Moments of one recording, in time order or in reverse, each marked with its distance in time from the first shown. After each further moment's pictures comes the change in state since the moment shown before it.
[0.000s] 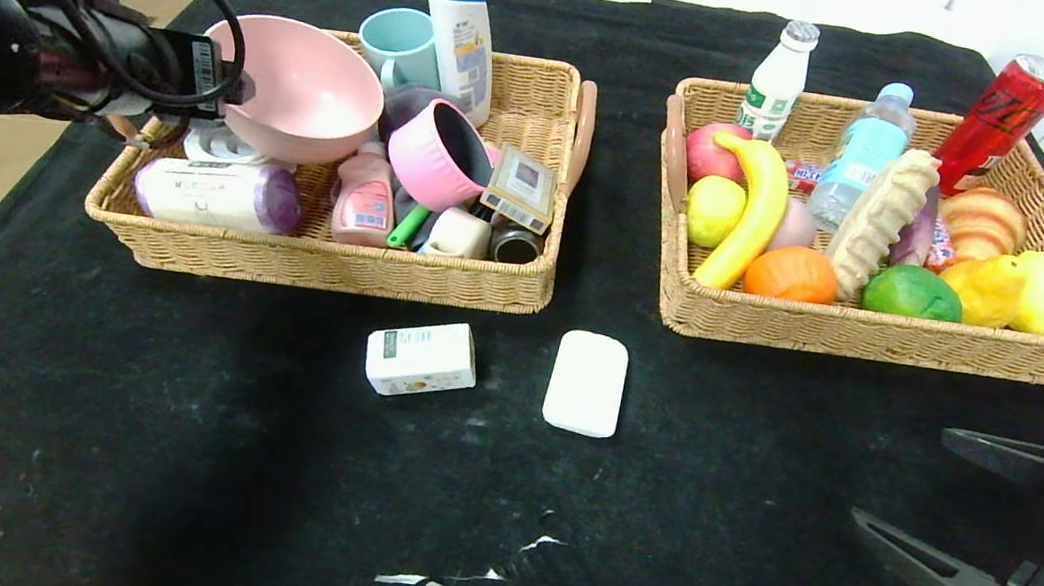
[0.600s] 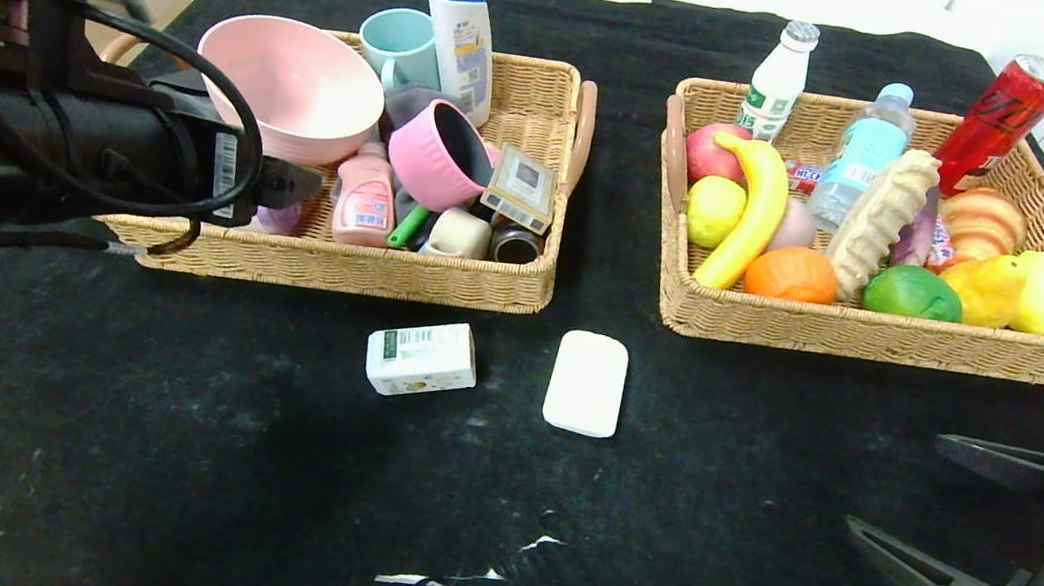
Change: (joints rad) left arm -0.250 -0.242 0.311 0.035 -0.011 0.009; right arm 0.013 0.000 0.008 0.000 0.000 0.002
